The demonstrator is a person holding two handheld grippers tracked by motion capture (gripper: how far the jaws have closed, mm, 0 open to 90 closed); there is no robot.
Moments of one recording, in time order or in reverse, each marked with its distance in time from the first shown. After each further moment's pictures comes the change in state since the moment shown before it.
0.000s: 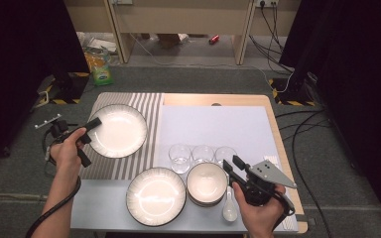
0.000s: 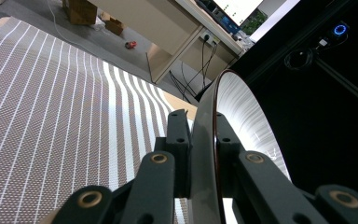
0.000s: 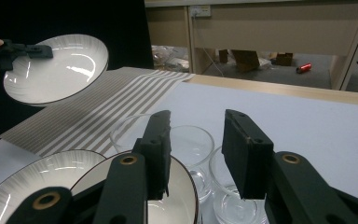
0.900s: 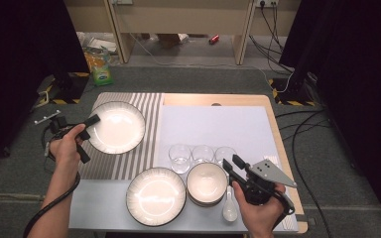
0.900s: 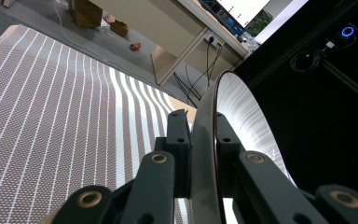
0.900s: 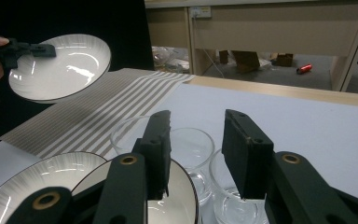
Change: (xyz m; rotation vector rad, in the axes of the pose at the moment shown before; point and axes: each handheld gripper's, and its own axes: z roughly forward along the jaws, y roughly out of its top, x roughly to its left) left arm 0.005 0.012 0.006 0.001 0.015 -0.004; right arm 0.000 0.002 0.001 -0.003 0.003 0.006
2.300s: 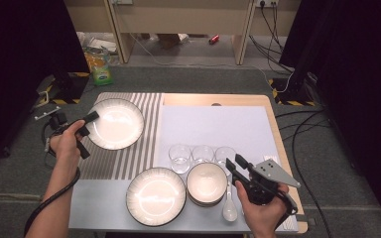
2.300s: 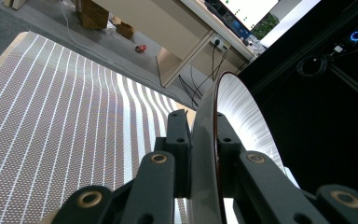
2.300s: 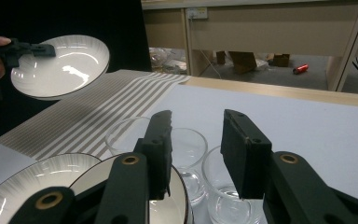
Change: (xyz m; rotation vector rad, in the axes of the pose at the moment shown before) left arm 0.006 0.008 0.010 -0.008 0.027 -0.003; right arm -0.006 0.001 -0.003 -0.004 -0.013 -0.001
